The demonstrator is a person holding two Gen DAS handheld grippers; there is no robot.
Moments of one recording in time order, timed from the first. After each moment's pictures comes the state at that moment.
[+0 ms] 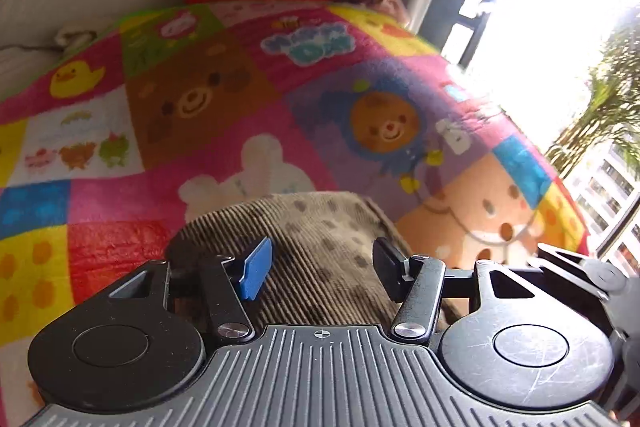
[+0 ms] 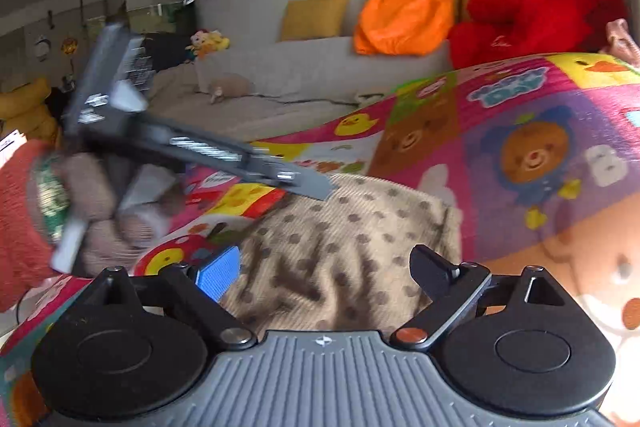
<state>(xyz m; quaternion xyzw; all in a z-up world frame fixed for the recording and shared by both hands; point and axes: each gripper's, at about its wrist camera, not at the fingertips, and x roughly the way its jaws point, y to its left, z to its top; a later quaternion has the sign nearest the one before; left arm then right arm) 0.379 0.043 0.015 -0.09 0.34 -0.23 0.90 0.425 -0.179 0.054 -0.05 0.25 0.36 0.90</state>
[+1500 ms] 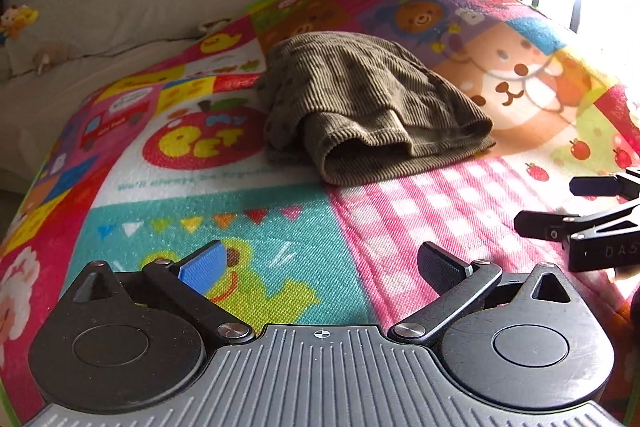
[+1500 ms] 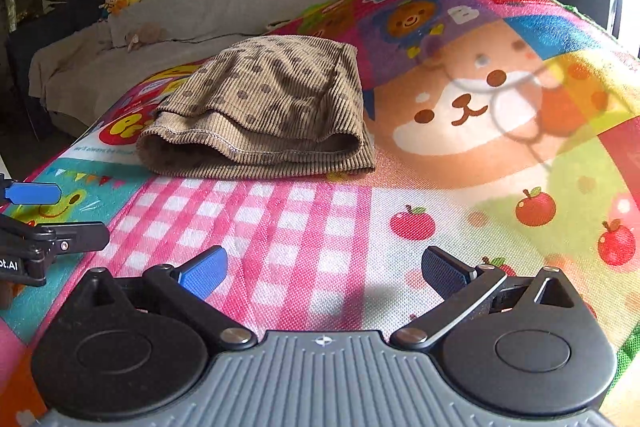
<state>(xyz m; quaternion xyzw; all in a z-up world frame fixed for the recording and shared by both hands) 0.103 -0.013 -0.030 0.00 0.32 -0.01 0.95 0.284 -0.249 -0.006 -0.06 0.32 0.20 0.92</state>
